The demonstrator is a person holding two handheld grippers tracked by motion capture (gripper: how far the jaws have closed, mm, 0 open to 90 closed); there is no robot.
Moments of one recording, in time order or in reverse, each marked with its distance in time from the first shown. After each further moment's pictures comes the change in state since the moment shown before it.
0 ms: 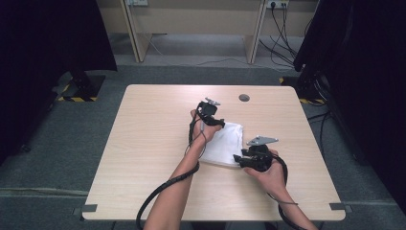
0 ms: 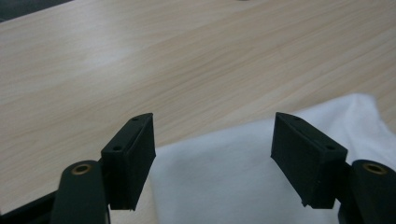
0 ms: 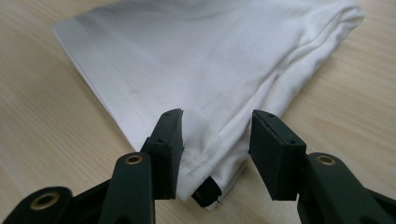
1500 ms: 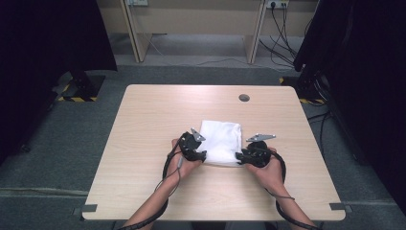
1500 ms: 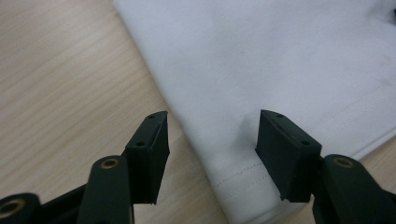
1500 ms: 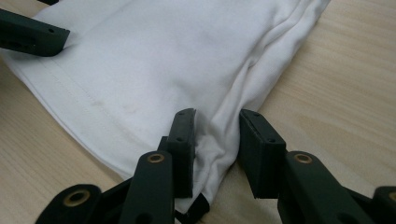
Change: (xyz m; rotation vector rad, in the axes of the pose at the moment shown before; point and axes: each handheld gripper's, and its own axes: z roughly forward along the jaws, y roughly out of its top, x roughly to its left) left arm -0.011 -0.099 -0.082 0.074 -0.046 0.163; right arm -0.011 0.005 0.014 0.044 -0.039 0.043
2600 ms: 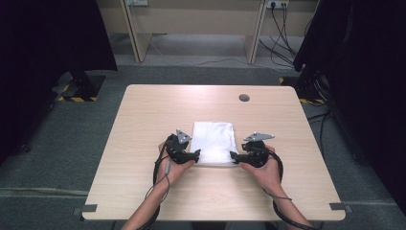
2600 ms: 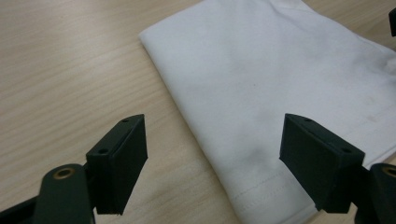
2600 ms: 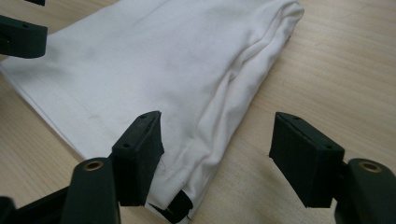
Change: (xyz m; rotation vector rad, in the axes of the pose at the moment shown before) left arm 0.026 -0.024 -0.032 -0.191 0.015 -0.142; right arm 0.003 0.004 -0.004 -0.101 0.030 -0.025
